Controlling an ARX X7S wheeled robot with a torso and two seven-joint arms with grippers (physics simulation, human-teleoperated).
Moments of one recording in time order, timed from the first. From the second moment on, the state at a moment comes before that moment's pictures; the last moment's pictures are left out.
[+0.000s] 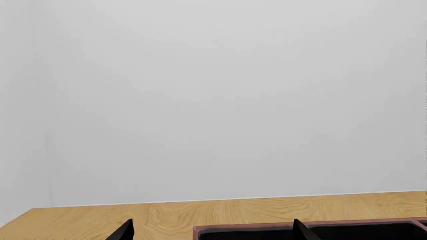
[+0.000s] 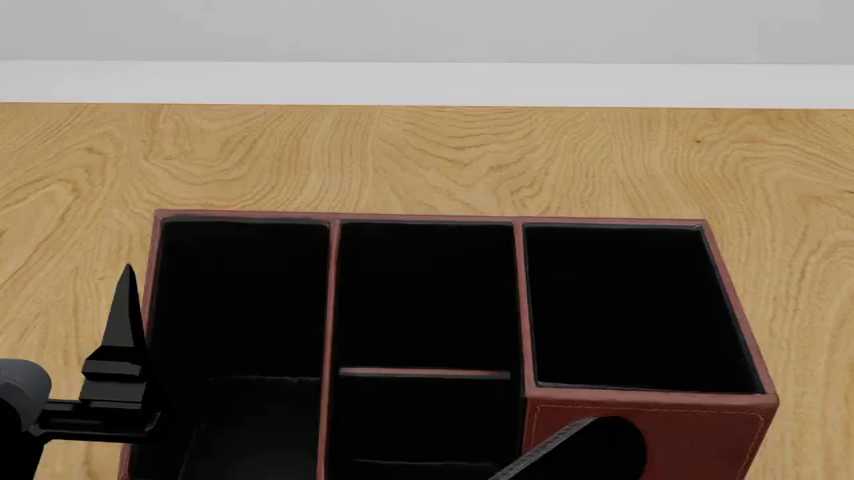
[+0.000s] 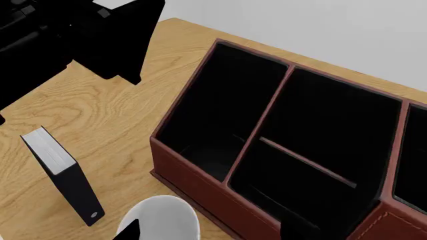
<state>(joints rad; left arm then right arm) -0.23 -0.23 0.11 0.77 -0.24 -0.70 -0.27 0.56 0.58 -0.09 -0.88 1.98 1.32 1.02</state>
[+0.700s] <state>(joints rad) -0.23 -0.24 0.12 0.76 -0.26 -0.69 -0.28 0.45 0.56 -0.21 -0.84 1.97 1.31 1.04</state>
